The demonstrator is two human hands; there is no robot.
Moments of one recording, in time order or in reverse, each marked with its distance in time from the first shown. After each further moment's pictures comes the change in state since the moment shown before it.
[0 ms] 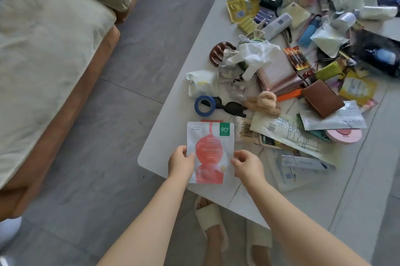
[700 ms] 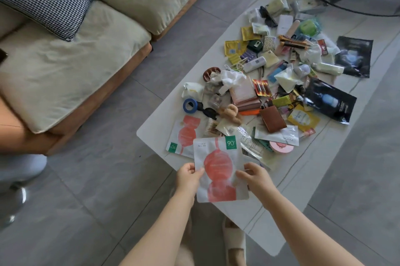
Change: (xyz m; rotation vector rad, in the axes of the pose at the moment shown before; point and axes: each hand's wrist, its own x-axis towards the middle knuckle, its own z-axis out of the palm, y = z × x) left_hand -0.238 0.036 0.094 -0.520 0.099 -0.127; right_hand -0.110 0.042 -0.217 -0.023 -0.314 -0.189
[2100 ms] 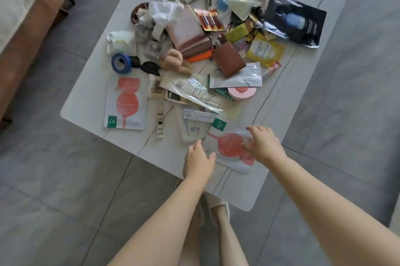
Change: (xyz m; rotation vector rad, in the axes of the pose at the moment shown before) left_hand 0.040 -0.113 0.158 0.894 -0.216 0.208; right_hand 0.082 0.159 -0.098 -0.807 0.133 -0.037
